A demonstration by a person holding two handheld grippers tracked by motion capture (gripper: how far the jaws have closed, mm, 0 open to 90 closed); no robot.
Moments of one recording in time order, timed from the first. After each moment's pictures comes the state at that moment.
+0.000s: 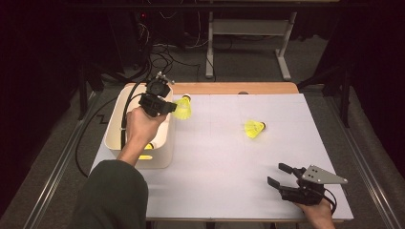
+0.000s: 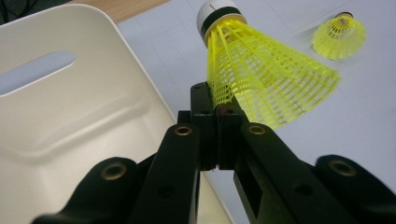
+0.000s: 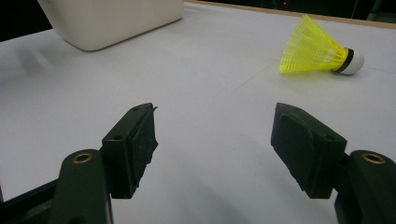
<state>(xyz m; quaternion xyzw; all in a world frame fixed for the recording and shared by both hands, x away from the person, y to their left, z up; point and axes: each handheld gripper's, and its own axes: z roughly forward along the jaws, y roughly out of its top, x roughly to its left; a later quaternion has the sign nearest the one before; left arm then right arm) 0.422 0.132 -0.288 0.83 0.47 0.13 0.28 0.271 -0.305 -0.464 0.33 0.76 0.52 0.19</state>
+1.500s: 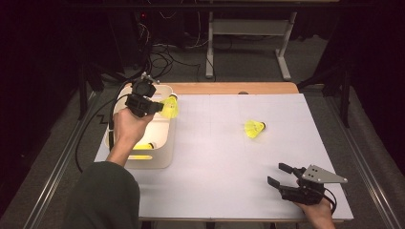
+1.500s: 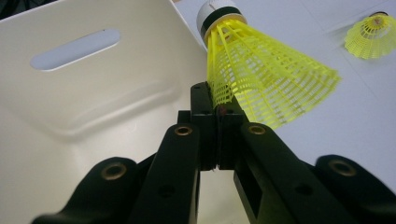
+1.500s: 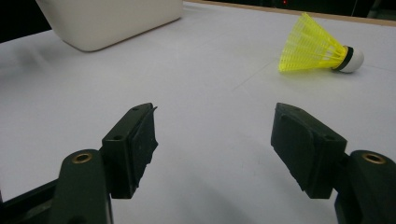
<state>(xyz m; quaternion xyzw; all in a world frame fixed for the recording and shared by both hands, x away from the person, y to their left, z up) 0.423 0.167 -0.293 0.81 0.50 0.14 0.27 0.272 -0.305 -0.464 0.34 0.76 0.52 0.19</state>
